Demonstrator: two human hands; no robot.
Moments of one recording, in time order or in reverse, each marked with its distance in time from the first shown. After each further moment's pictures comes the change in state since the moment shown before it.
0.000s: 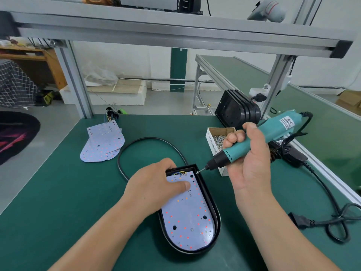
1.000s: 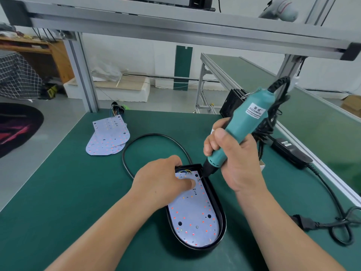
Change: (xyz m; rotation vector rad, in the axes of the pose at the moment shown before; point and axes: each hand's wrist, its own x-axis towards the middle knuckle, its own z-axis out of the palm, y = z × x) left_hand 0.000 0.008 0.002 0.109 0.043 0.051; right_hand -0.015 0.014 0.019 -0.408 -0.476 -0.037
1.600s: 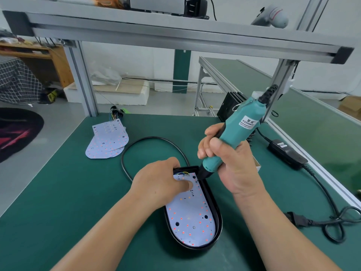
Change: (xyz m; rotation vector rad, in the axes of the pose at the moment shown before) left_hand 0.003 0.001 0.000 0.000 -0.012 -0.002; right_hand -0.003 0.000 -0.007 0.011 -0.116 0.016
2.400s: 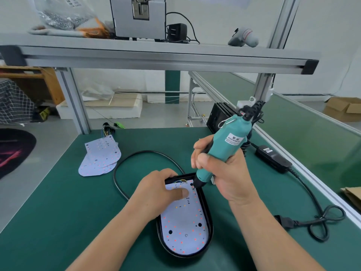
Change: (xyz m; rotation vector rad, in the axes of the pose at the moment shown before) left_hand 0.005 0.002 0.006 -0.335 -0.044 0.046; right_hand -0.007 -0.021 -0.007 -0.090 -0.025 -0.094
